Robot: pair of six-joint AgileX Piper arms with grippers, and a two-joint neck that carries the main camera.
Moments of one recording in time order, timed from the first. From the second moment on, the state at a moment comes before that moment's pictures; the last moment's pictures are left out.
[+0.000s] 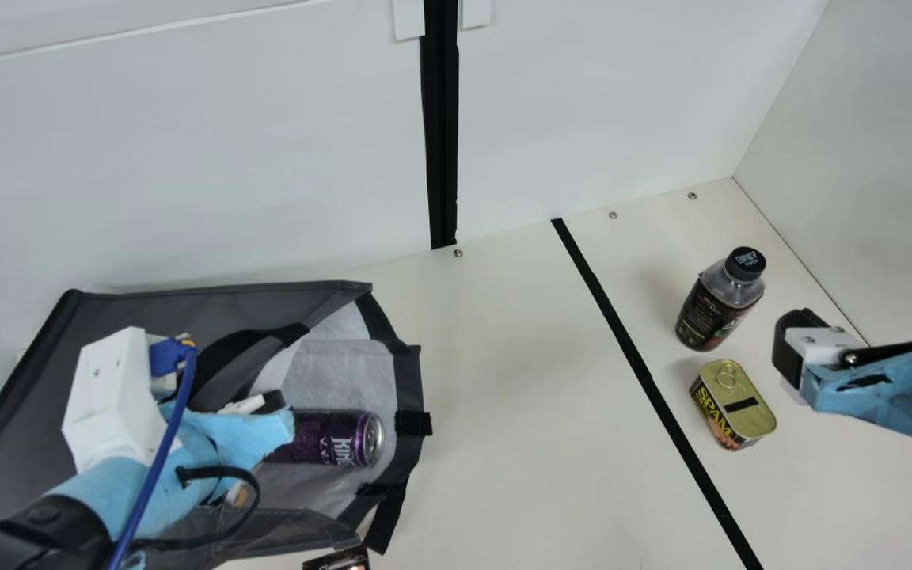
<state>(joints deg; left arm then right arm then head) -36.7 82.3 -72.0 -2.4 38.7 -33.4 -21.1 51.0 -80.3 -5.5 69.8 -2.7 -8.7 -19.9</state>
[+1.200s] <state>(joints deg) -36.7 82.3 -72.0 -2.4 38.7 -33.4 -18.9 61.4 -83.6 -4.7 69.8 0.0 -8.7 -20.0</state>
